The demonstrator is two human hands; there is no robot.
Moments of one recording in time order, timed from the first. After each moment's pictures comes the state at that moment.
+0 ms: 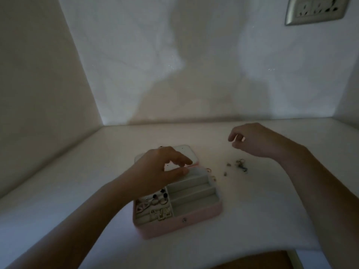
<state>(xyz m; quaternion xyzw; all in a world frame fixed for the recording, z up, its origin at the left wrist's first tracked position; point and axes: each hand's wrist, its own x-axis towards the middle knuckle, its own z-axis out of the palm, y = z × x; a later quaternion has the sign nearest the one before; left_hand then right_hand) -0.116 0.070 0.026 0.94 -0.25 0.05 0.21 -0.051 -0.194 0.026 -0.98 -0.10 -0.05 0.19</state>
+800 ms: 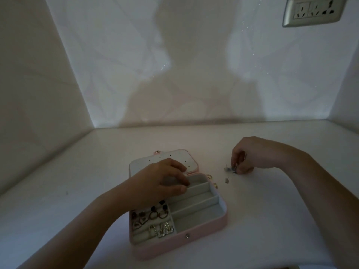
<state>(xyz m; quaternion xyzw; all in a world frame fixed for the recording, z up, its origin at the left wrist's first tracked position) -0.090 0.078 0.006 0.93 -0.28 -0.07 0.22 -0.047 -0.198 0.019 -0.97 -0.10 0.10 0.18</state>
